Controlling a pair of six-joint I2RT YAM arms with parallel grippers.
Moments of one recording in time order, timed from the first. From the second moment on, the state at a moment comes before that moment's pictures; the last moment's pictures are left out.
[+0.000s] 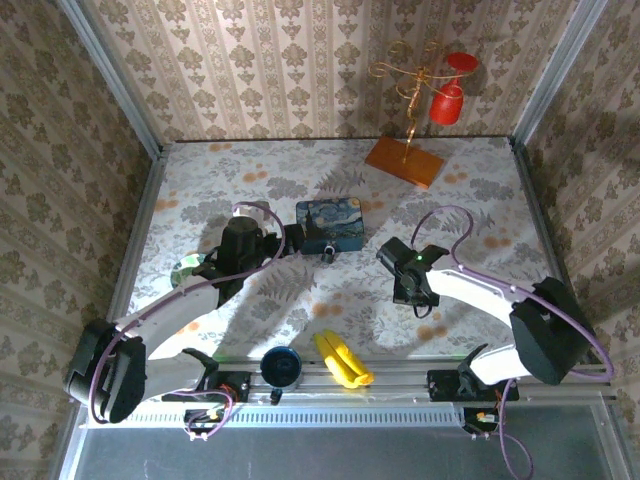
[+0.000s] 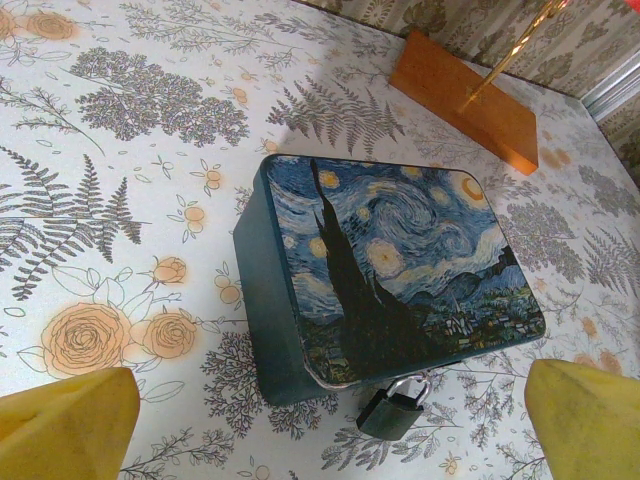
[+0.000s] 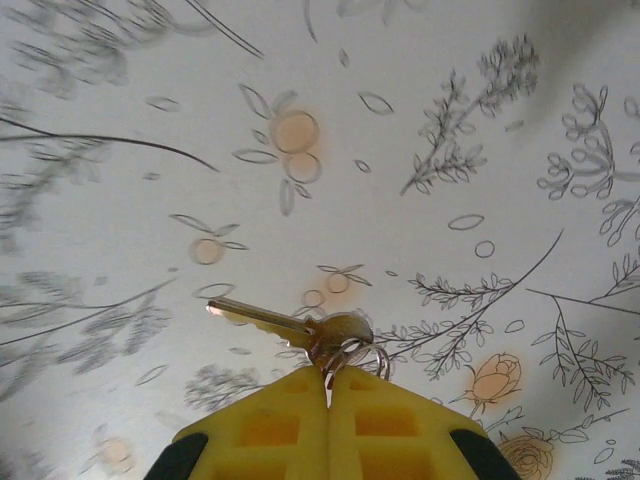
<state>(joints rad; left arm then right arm) -0.56 1.18 0.61 0.11 0.01 -0.53 0.63 1.39 0.81 -0.88 0.26 0.85</state>
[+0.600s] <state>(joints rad) -0.49 1.18 0.70 0.11 0.31 -0.62 0.64 0.95 0.74 -0.56 0.00 0.58</state>
